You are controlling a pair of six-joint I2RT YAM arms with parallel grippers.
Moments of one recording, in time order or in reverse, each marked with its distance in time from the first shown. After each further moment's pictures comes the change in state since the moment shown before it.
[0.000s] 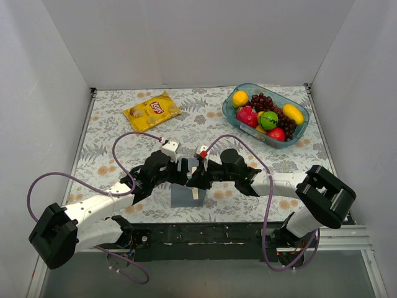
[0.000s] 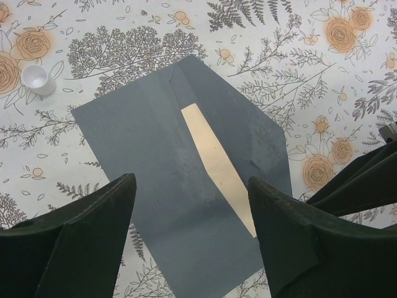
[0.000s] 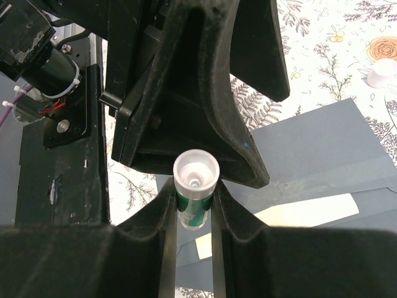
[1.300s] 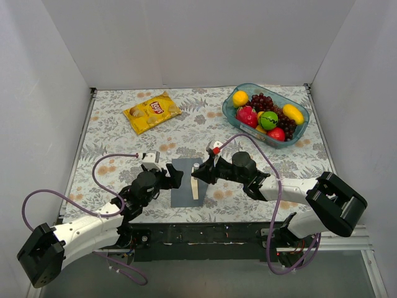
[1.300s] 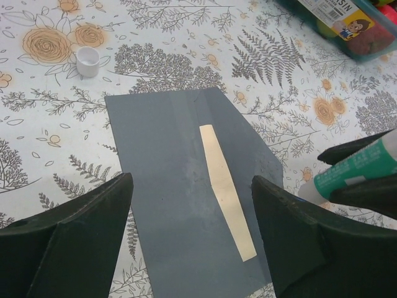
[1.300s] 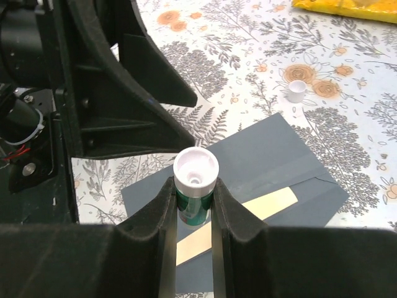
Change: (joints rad) left arm -0.046 -0.255 -0.282 0.230 -0.257 -0.245; right arm -0.040 -0.104 -0.106 0.132 0.159 0.039
